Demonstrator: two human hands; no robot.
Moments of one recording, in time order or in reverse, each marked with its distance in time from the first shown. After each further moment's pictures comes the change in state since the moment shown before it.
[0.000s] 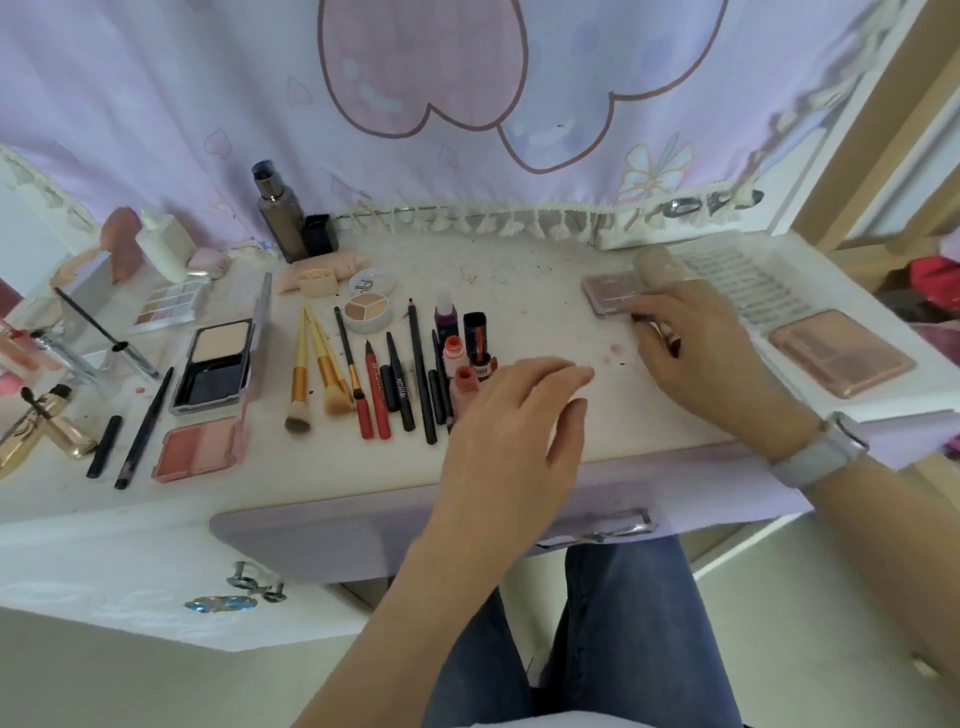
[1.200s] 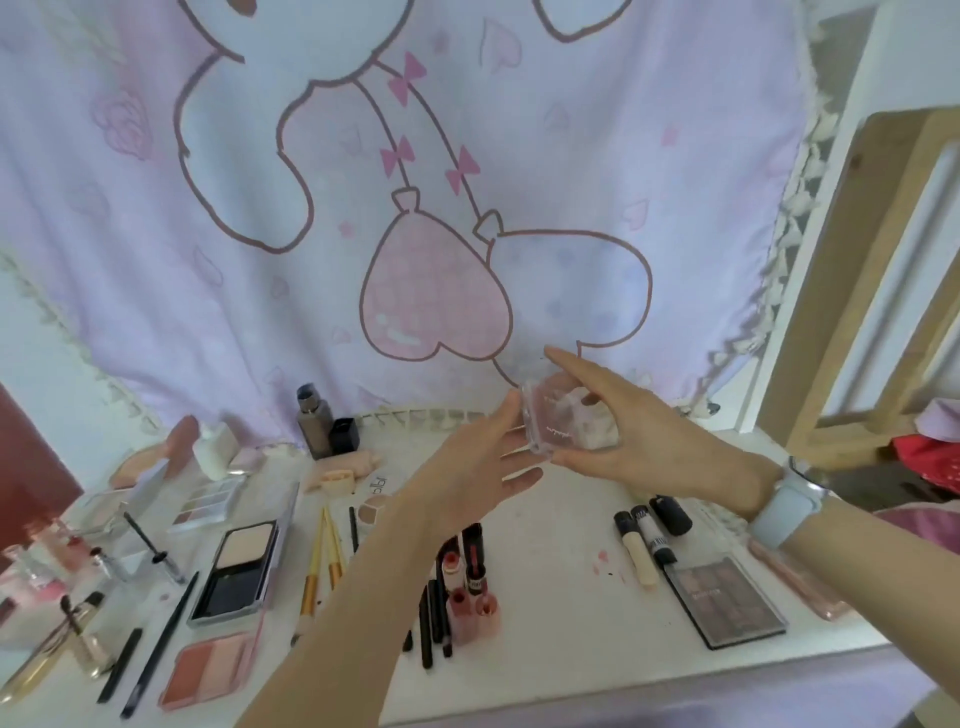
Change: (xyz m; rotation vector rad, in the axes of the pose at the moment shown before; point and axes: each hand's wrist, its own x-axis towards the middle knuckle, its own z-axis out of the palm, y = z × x) left_hand 0.153 -0.023 -0.031 -1.095 -0.473 -0.830; right_hand 0.105 -0.043 -0.083 0.355 -0.334 -0.080
